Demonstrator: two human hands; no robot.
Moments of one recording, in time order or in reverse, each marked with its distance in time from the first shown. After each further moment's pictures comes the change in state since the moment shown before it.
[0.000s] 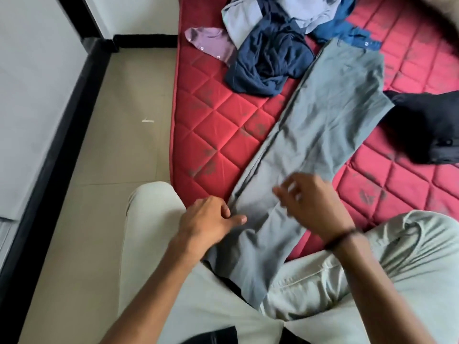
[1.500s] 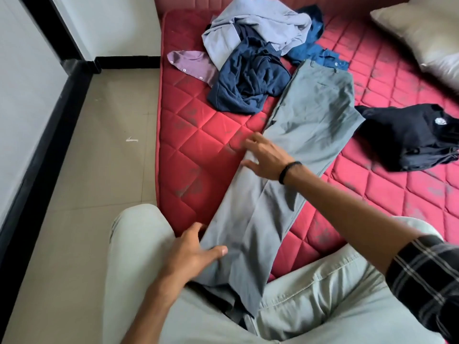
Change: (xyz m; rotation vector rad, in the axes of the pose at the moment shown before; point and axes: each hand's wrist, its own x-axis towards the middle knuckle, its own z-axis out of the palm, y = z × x) left_hand -0.008 -0.032 0.014 -0.324 -0.132 -0.075; right_hand 0.179 0.013 0.025 -0.351 -0.048 -0.544
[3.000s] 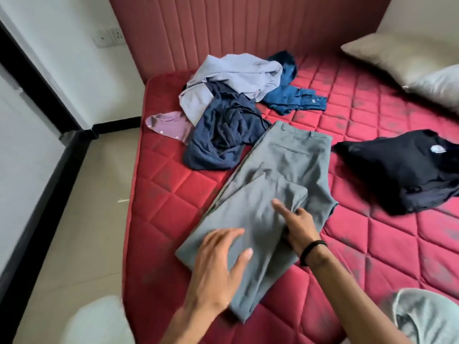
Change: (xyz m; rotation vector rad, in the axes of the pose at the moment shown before) left_hand 0.105 0.126 0.045 0.163 0.274 0.720; right_hand -0.054 0.092 0.035 1.579 0.538 0.939
